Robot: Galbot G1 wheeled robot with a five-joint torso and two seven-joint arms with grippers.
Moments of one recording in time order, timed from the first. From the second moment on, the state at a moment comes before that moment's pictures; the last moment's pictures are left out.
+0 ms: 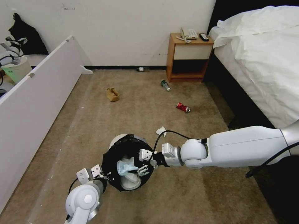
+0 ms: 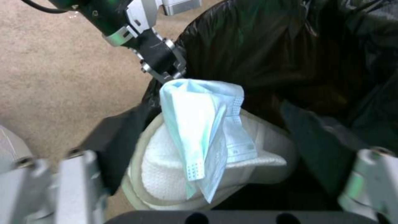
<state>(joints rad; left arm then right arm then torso) 1.42 -1.39 -0.50 -2.02 -1.03 0.73 -0.66 -2.68 -0.94 1.43 1.80 1.05 0.15 -0.08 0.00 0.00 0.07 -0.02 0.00</state>
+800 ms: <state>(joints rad) 1.43 -1.34 -0.57 -2.02 -1.12 0.73 -0.68 -2.60 -0.79 1.47 1.89 1.07 0.15 -0.05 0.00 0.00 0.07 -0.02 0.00</state>
